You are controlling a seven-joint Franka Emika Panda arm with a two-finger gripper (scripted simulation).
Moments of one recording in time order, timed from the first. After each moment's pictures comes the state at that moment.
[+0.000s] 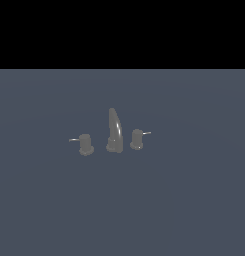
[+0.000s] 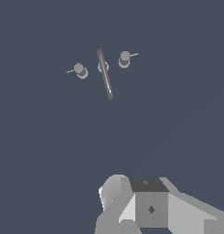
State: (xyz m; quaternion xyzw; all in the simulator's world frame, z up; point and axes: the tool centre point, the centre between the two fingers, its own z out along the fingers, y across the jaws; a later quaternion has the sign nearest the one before) arm -0.253 -0.017 0.476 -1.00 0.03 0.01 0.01
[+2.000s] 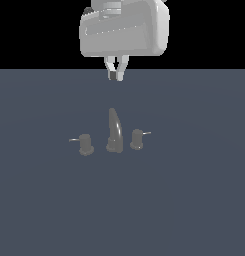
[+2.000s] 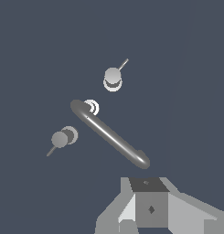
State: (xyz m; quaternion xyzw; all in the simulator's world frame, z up) arm -0.097 0.013 0.277 -0.94 0.34 0.01 0.01
